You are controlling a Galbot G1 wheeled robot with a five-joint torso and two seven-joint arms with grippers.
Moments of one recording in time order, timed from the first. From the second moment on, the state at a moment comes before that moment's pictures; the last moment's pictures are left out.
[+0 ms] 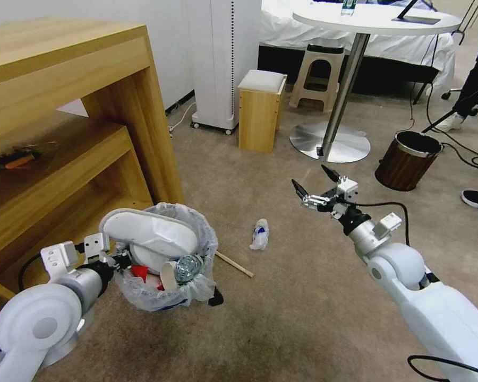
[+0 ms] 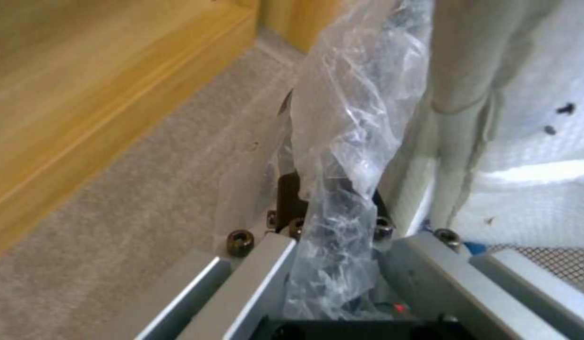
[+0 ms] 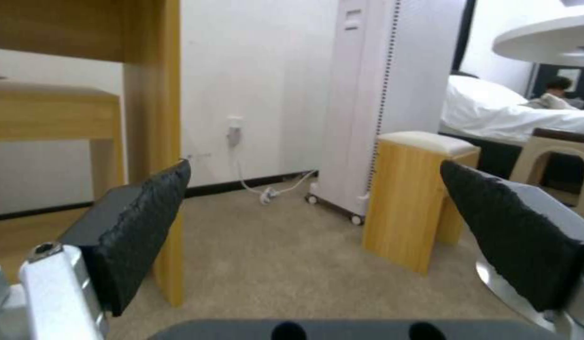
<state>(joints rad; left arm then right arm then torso) 1.42 -0.93 -0.73 -2.33 -1.35 0.74 -0.78 -0.99 0.88 0.25 1.76 0.61 0.19 -0.15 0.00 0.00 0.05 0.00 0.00</state>
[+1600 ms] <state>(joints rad) 1.39 -0.93 -0.72 -2.30 -1.36 0.74 -0.76 -0.98 0.94 0.20 1.66 0.59 0.25 -0.20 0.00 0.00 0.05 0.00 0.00</state>
